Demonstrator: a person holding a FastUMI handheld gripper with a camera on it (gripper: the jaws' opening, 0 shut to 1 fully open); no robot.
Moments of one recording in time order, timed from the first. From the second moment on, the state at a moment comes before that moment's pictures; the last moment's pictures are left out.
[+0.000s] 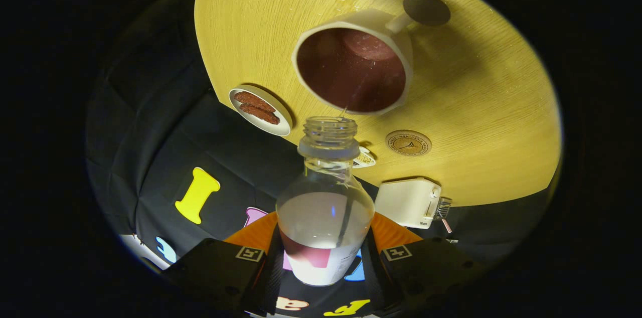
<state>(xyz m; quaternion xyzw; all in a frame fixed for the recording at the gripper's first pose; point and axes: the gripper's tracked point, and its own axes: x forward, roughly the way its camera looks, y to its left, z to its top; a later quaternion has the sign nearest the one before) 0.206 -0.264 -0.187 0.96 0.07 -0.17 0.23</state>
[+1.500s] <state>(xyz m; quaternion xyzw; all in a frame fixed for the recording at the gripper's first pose) 0.194 -0.255 -0.188 0.93 0.05 -0.19 0.30</state>
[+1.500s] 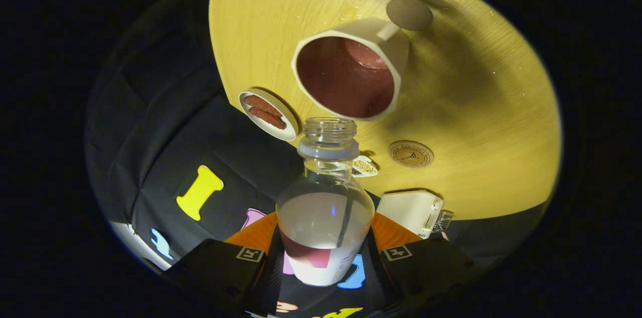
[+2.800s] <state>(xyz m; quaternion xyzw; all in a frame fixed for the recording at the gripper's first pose) 0.128 -0.147 -0.152 0.09 0.06 -0.14 0.98</state>
